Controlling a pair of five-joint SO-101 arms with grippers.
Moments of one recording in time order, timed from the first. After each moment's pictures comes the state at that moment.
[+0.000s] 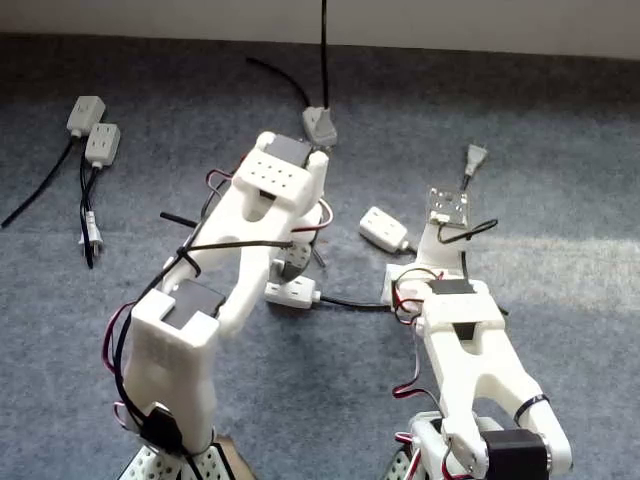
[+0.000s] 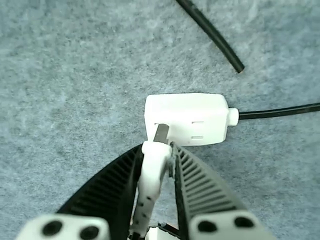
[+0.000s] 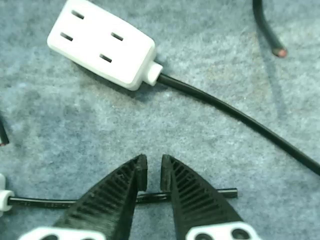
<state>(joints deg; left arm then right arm) 18.3 26.9 -16.1 100.0 11.4 -7.2 -23.6 62.7 32.1 -9.2</state>
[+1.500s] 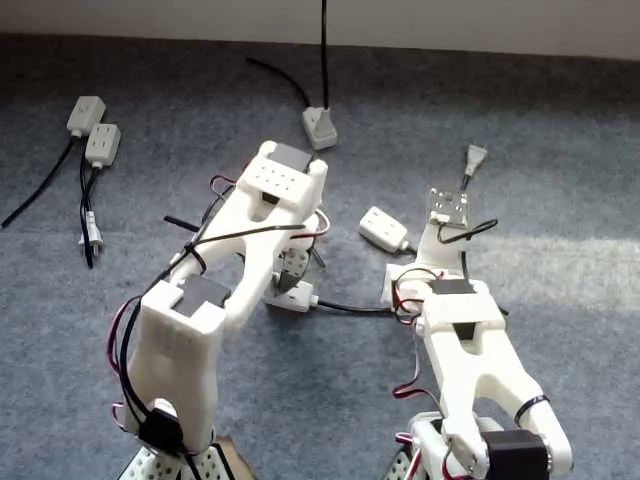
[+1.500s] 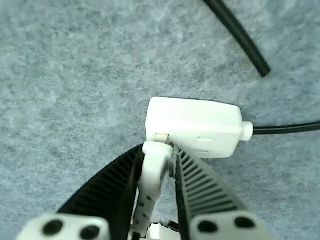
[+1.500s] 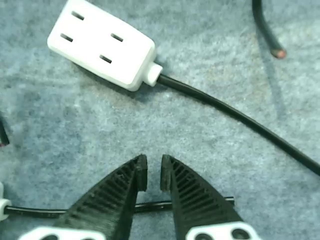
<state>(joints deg) 18.0 34.4 -15.2 99.3 11.6 -7.2 -23.6 62.7 32.1 -9.2</state>
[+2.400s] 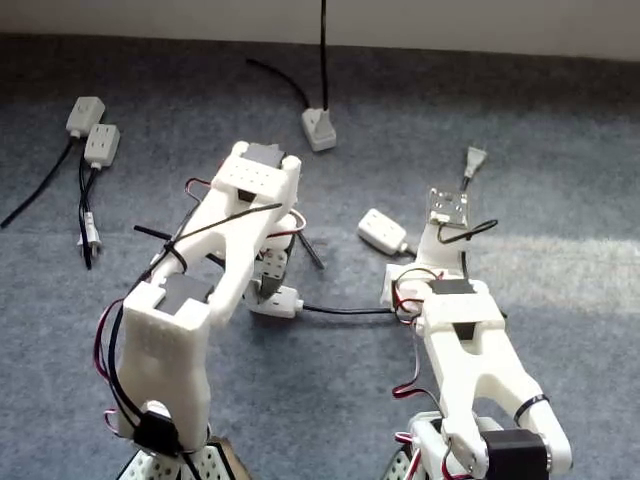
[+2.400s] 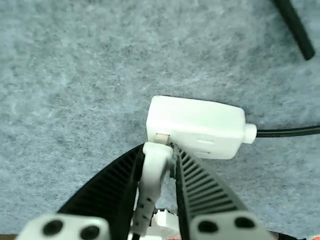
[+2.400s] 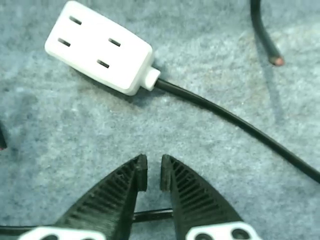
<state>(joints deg) 10.5 37.8 -9.7 100.5 8.7 -7.2 -23.6 62.7 32.1 -9.2</state>
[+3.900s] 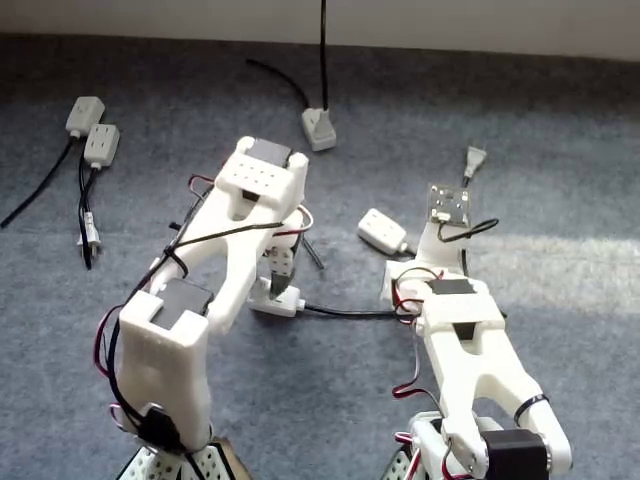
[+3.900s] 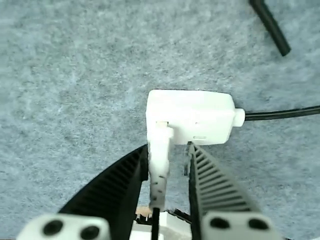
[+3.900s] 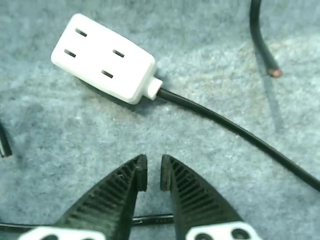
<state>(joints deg) 14.9 25.5 -9.3 100.5 9.6 -7.2 -23.6 62.8 30.3 -9.2</state>
